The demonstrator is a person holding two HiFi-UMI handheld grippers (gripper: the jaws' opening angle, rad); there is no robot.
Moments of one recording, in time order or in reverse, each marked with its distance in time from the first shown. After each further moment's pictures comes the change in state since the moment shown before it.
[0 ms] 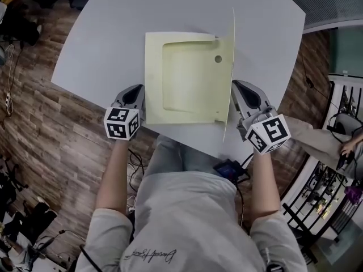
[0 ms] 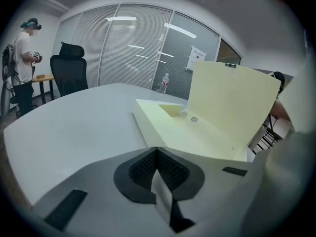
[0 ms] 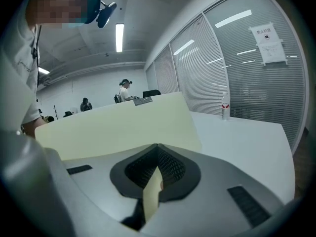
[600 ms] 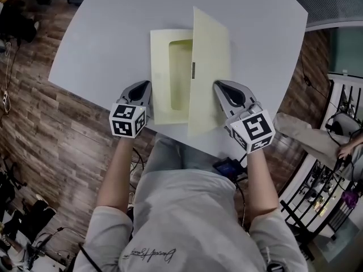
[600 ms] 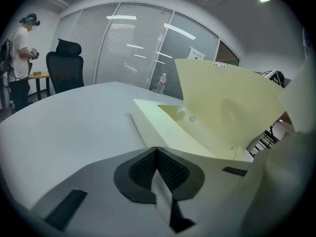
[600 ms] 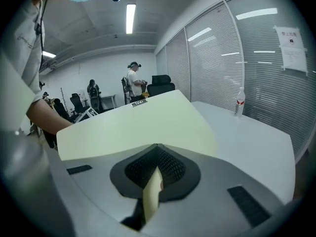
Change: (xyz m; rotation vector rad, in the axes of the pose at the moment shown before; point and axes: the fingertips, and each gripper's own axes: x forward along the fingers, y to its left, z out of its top) left arm 0.017 -0.022 0.008 -0.006 -0.007 -0.038; right arm 0.034 0.032 -0.020 -0.138 0.177 0.036
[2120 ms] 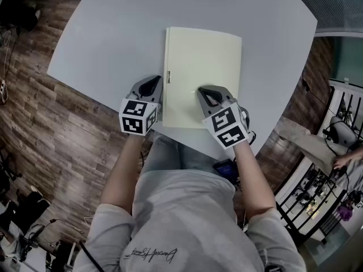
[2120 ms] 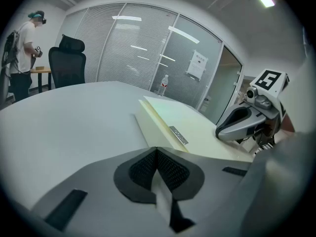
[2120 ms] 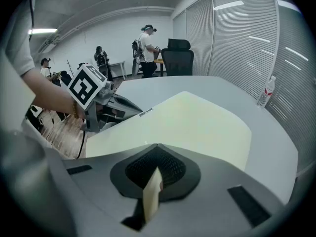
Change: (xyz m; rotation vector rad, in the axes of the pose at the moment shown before) left arm 0.014 -0.009 0.005 -0.050 -0.030 -0.007; right arm 0.068 0.054 -0.057 -0.139 0.373 0.084
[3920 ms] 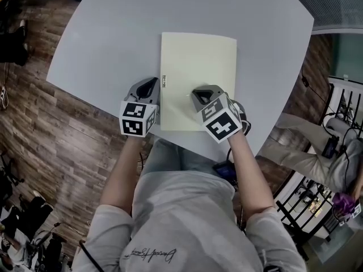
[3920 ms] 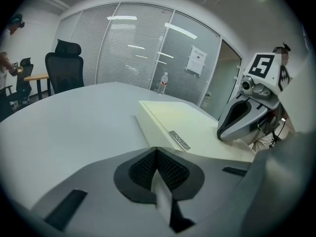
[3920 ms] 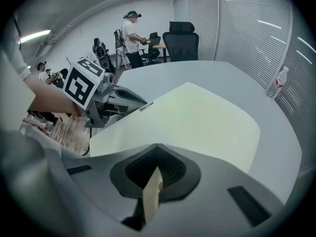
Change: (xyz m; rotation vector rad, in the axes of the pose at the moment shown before) left arm 0.005 0.003 0.007 0.054 0.019 0.030; right arm 0.009 0.003 -0.001 0.020 0.173 0.079
